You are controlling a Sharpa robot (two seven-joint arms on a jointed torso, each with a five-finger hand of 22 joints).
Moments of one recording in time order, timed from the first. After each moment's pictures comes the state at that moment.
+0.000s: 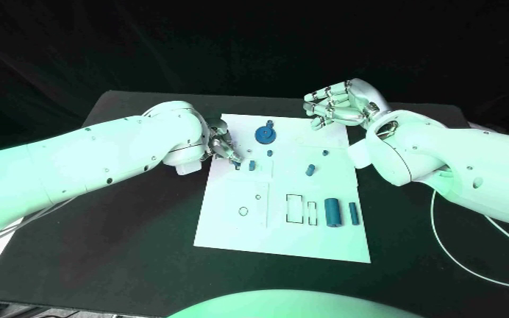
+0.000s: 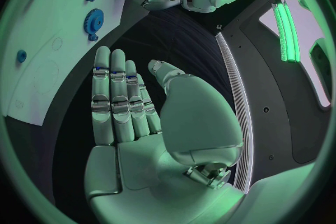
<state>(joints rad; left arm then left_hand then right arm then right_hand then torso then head) 1.25 -0.69 -0.02 1.42 -1.06 0.11 -0.63 1.22 -0.13 0.53 0.14 0.27 0.93 0.05 0.58 0.60 1.32 -0.03 1.04 0.89 1.47 -0.08 1.57 1.31 0.04 1.47 0.02 1.44 1.31 1.25 -0.86 -0.05 1.62 -0.62 -0.55 0.07 1.29 -0.13 0.33 0.10 0.34 1.00 0.18 0.07 0.07 1.27 0.11 0.07 0.09 1.39 0.04 0.07 0.27 0.18 1.28 0.14 0.19 0.07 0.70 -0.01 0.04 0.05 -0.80</state>
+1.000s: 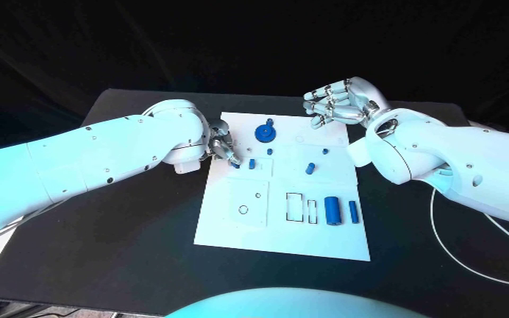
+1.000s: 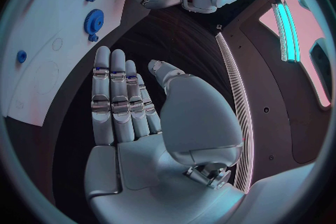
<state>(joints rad) 1.25 -0.69 -0.02 1.43 -1.09 0.16 -0.63 1.20 -0.14 0.53 0.13 0.32 0.95 0.05 0.59 0.60 1.34 -0.04 1.03 0.87 1.47 -0.08 1.57 1.31 0.04 1.47 0.02 1.45 1.31 1.25 -0.86 -0.05 1.62 -0.62 -0.55 0.07 1.29 -0.13 0.33 0.10 0.34 1.00 0.18 0.07 0.07 1.27 0.11 0.07 0.09 1.39 0.04 0.07 0.27 0.18 1.28 0.14 0.19 0.07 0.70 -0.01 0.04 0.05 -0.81</state>
